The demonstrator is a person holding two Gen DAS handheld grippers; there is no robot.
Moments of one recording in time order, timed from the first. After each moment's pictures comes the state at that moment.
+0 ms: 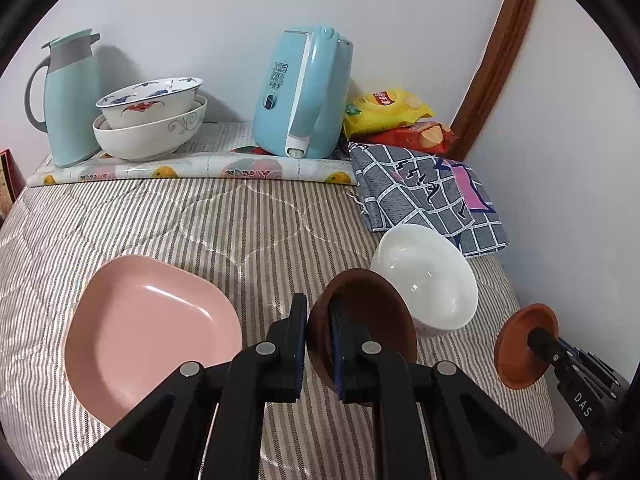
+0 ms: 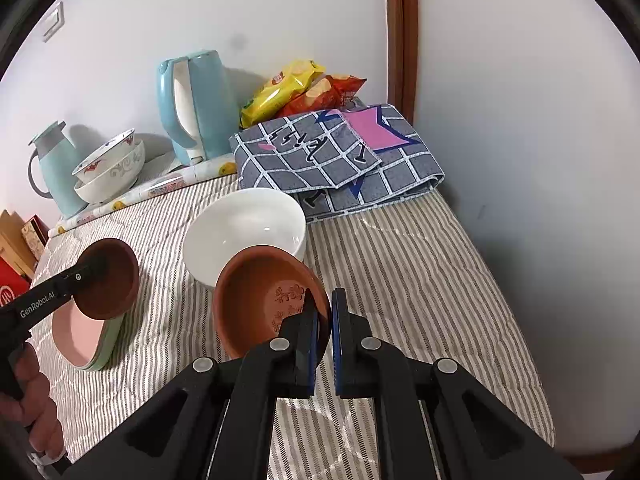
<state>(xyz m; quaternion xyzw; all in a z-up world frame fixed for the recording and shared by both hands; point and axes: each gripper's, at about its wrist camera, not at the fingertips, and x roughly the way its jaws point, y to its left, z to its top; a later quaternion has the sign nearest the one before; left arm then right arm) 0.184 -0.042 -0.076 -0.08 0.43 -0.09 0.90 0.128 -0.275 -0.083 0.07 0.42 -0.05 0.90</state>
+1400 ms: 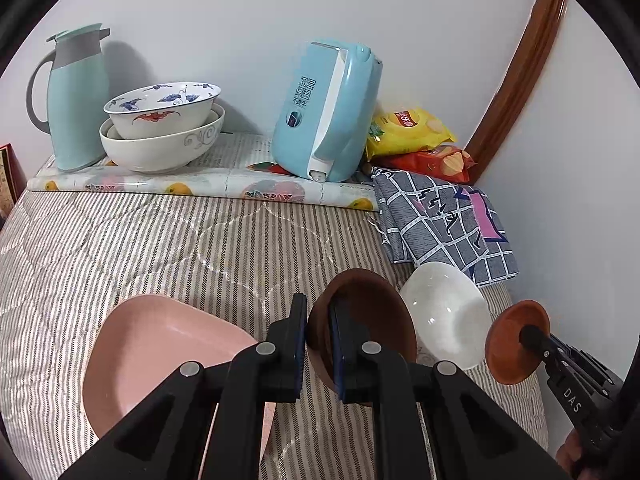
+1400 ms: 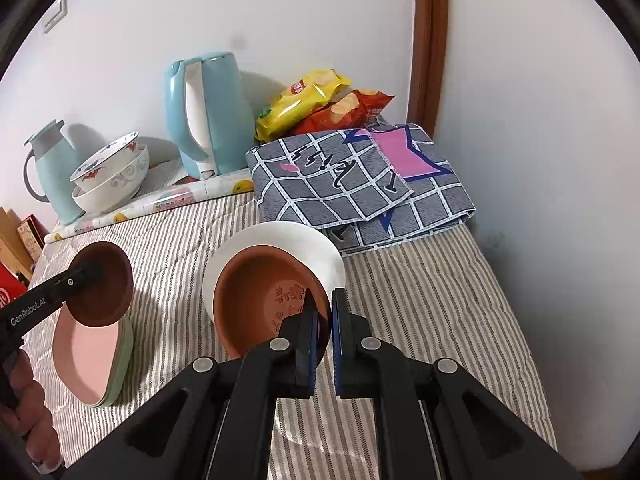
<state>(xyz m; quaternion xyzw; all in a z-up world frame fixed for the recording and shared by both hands) 0.217 -0.011 -0.073 -0.10 0.43 -0.08 0.89 0.172 -0.245 -0.076 0.05 0.42 -0.05 0.90</state>
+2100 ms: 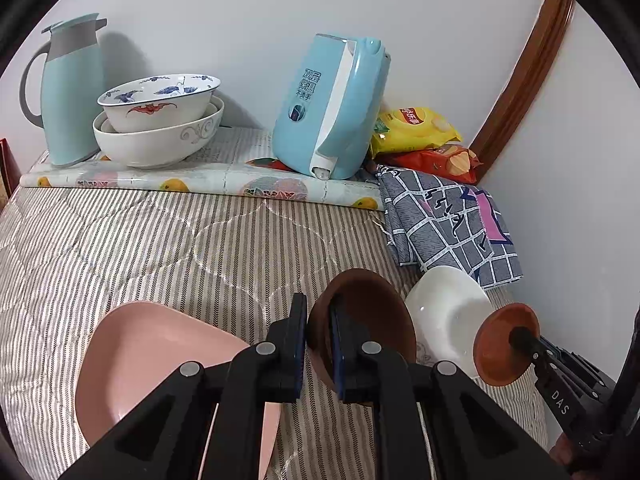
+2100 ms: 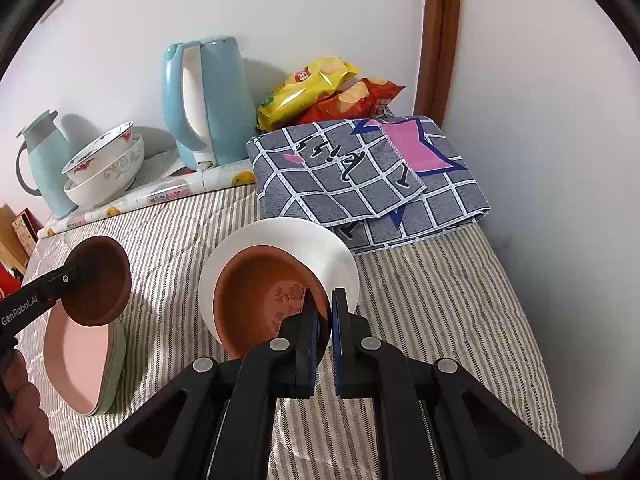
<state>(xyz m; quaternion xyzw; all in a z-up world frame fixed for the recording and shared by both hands) 0.229 -0.008 -0.082 -0.11 0.43 -0.08 0.89 0.190 -0.236 -0.091 0.05 0.43 -0.05 0.90</state>
